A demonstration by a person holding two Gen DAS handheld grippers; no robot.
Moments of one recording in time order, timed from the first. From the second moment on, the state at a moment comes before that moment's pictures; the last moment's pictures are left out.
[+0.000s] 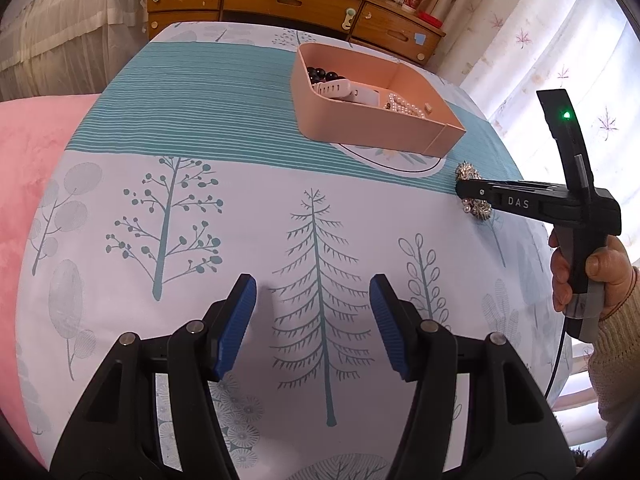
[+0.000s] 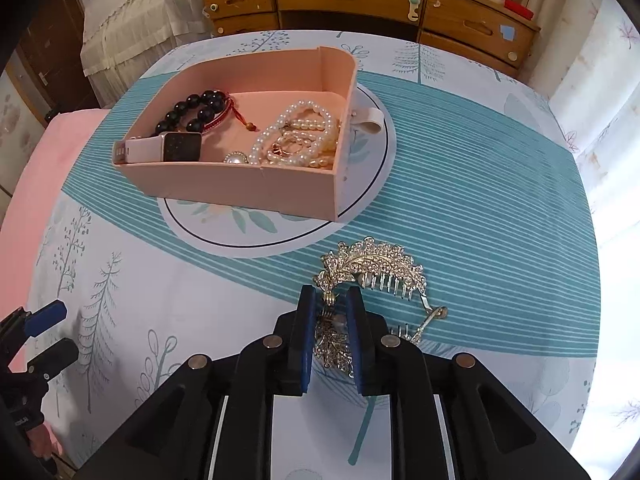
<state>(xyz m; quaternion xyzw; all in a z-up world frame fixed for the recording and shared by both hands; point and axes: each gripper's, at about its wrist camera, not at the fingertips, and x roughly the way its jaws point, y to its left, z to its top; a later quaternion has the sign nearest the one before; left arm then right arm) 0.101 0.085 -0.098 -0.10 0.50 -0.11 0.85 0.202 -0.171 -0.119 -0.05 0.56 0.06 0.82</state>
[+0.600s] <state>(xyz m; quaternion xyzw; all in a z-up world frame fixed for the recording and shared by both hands) 0.128 0.082 -0.064 -0.09 0.47 -0.09 0.87 0.192 -0.147 -0.008 -0.01 0.45 0.09 0.89</state>
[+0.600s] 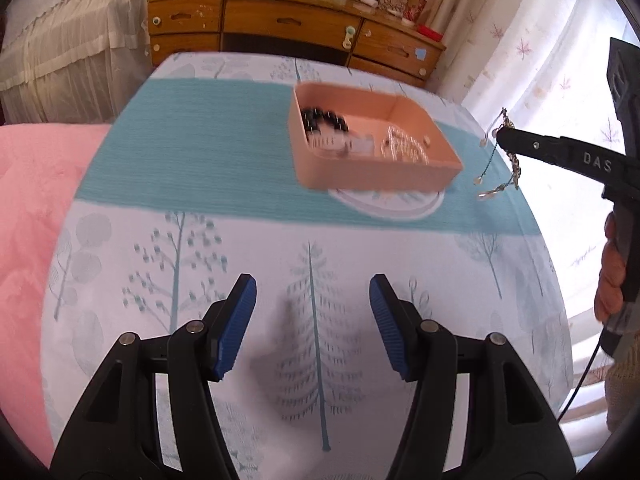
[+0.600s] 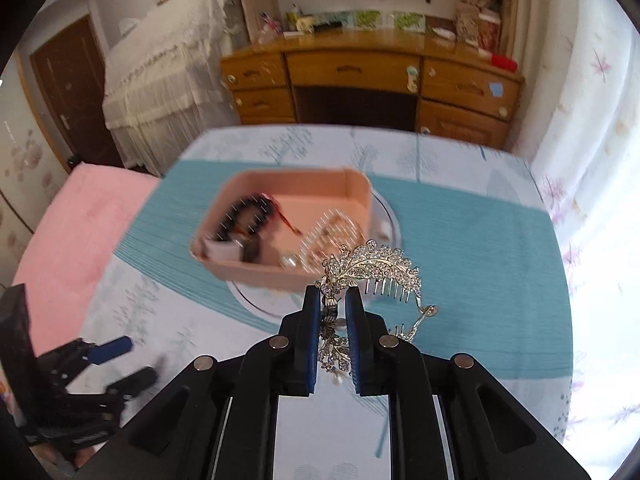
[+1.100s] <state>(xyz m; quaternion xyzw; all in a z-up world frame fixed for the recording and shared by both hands) 0.200 0.104 -0.036 -0.14 0.46 -0.04 0.87 0.303 -0.086 -0.038 -0.02 0.50 0.08 0.86</state>
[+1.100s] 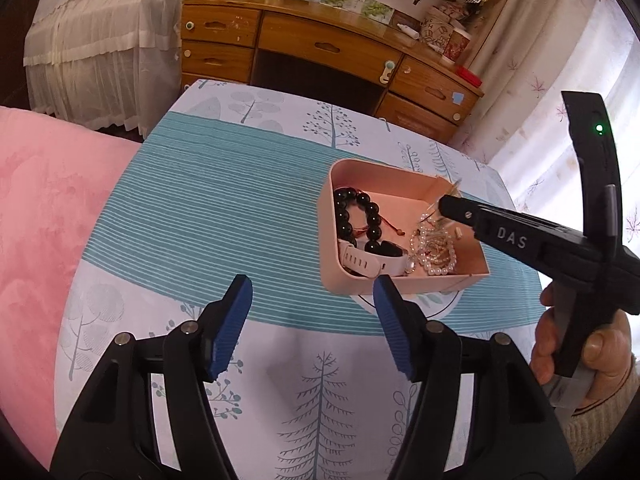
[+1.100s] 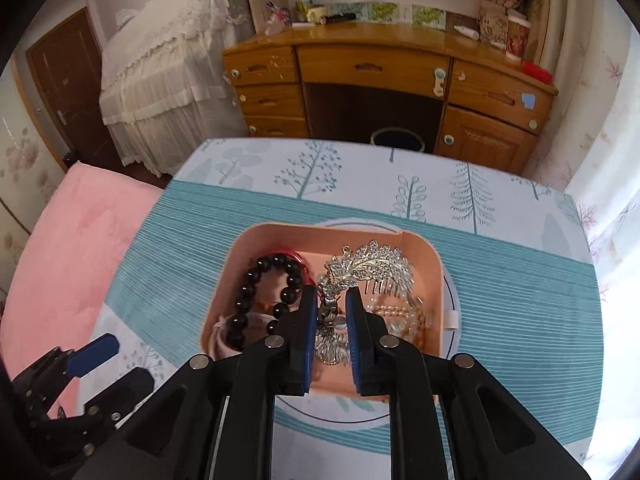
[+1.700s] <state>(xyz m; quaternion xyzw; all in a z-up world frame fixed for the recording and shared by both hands) 0.160 0.089 -0.042 -0.14 0.46 -0.04 0.87 0.199 -0.130 -0.048 0.03 0.47 0.08 0.88</state>
